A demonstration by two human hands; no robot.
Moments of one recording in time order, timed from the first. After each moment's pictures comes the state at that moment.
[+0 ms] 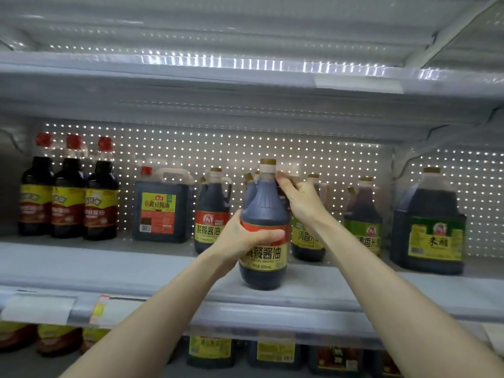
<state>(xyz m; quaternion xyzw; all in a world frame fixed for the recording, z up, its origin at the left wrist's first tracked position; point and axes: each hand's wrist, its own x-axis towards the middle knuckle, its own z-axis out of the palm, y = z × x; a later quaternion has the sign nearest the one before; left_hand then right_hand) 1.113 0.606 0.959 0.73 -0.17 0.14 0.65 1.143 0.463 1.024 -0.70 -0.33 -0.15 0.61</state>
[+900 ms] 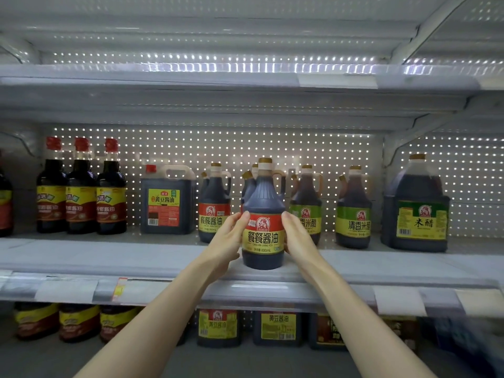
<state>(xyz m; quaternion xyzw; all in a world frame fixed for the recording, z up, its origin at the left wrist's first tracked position) 1.075 0.603 0.938 0.72 -0.07 0.15 0.68 1.110 0.458 0.936 -0.69 -0.23 -0.07 0.69</state>
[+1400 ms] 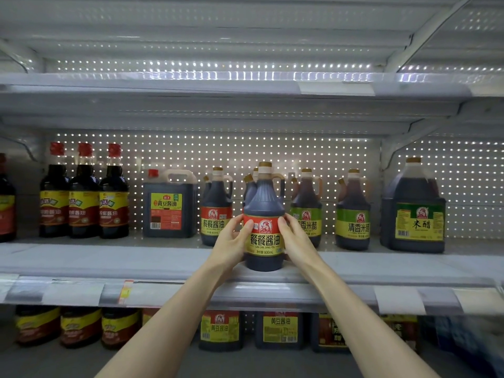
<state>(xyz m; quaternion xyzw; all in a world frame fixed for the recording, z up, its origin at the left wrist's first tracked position) 1.071 0.601 0.934 0.71 -0.08 0.20 0.67 1.105 0.463 0.936 -0.73 -0.21 -0.09 0.64</state>
